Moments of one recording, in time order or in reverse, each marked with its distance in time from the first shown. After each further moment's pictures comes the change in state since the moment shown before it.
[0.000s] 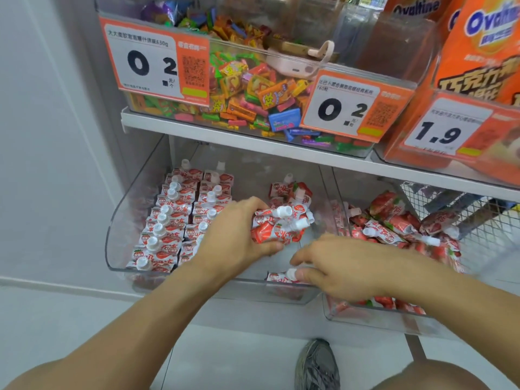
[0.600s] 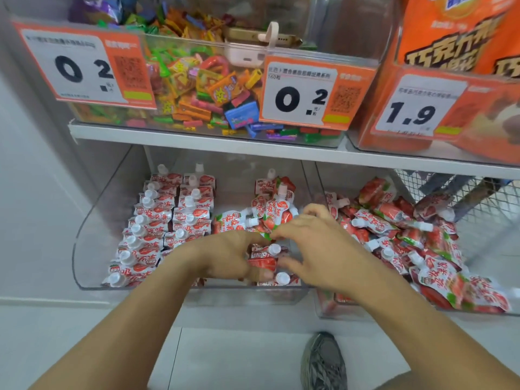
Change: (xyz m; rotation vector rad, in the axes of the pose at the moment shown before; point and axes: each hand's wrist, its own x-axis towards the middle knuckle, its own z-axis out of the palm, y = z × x) left_hand 0.024 0.001 0.012 0.014 -0.829 -0.122; right_hand 0.023 0.028 0.038 0.000 0.559 -0.015
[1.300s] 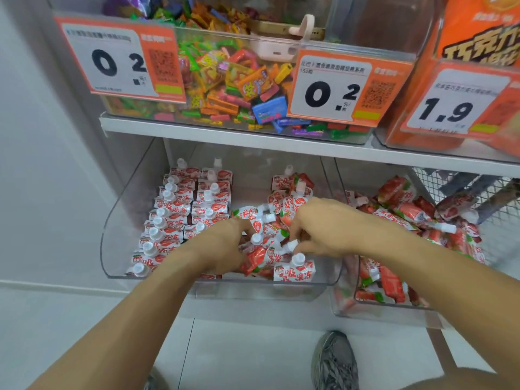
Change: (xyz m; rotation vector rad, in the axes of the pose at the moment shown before) left_hand -0.020 -0.021 -0.005 -0.009 0.249 -0.147; right_hand 0.047 0.004 -0.020 -0.085 -0.356 -0.108
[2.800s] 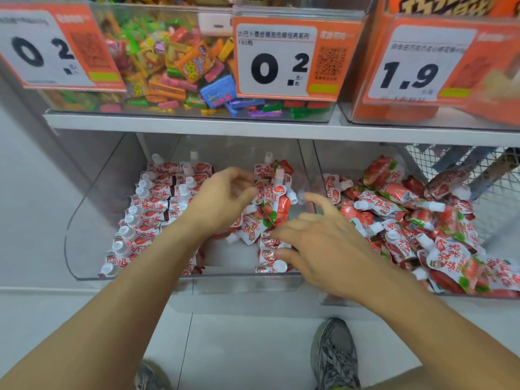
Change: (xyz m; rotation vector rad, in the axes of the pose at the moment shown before) left_hand 0.049 0.028 -0.003 -0.227 0.443 0.201; right_hand -0.052 -0.010 0.054 -0.047 0.332 0.082
